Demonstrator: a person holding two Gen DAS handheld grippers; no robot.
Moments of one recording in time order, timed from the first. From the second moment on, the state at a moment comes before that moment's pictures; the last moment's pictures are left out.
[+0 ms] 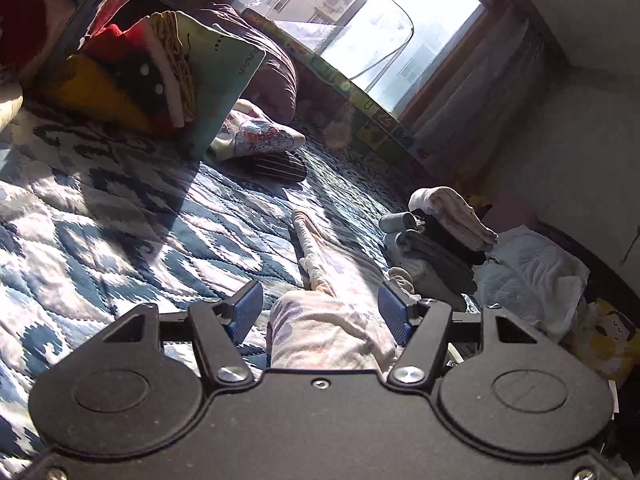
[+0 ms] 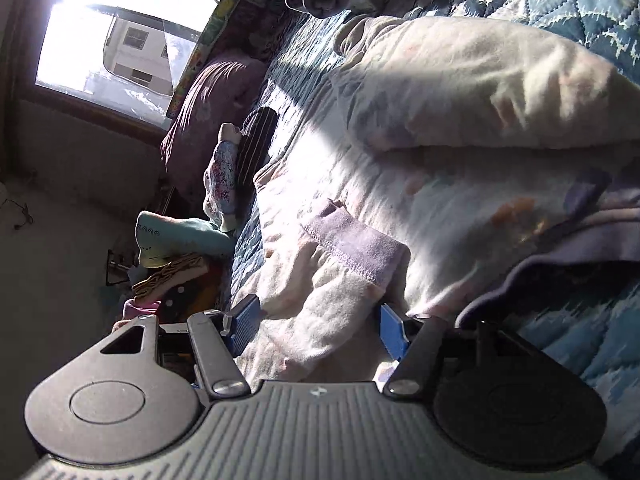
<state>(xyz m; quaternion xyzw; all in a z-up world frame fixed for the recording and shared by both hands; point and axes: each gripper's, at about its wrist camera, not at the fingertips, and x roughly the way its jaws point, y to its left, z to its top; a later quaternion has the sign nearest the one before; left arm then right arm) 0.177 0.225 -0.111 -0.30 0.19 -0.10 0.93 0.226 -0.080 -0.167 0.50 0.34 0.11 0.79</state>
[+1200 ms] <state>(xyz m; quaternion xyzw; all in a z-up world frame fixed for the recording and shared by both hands) 0.215 0.098 -0.132 -0.09 0.30 -0.23 0.92 0.196 -0.230 -0.107 0.26 0.19 0.10 0.94</state>
